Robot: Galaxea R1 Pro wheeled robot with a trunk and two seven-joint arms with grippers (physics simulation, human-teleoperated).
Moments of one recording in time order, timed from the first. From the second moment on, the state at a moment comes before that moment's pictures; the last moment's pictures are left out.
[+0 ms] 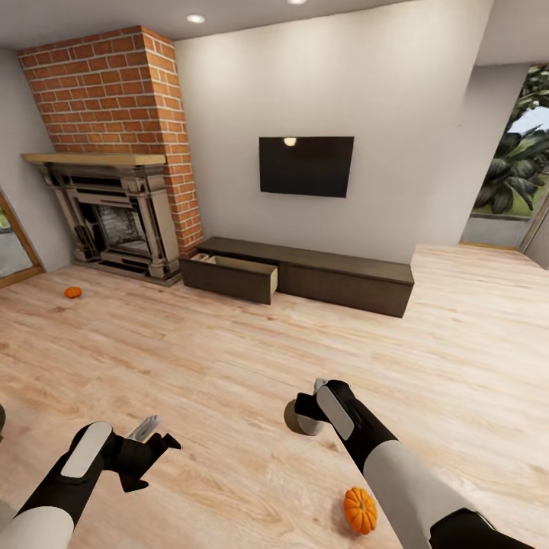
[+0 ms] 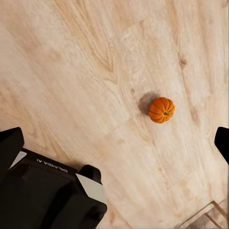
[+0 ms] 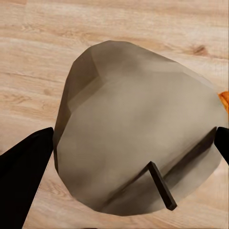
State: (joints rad) left arm -0.53 0.17 0.17 -0.81 1.13 0.99 0.53; right arm -0.77 0.14 0.29 -0.62 -0.70 0.65 -0.40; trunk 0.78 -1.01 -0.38
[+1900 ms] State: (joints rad) left arm -0.53 0.17 0.17 -0.81 1.13 0.99 0.53; right arm -0.76 0.14 0.37 -0.62 -0.70 0.59 -0.39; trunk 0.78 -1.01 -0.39
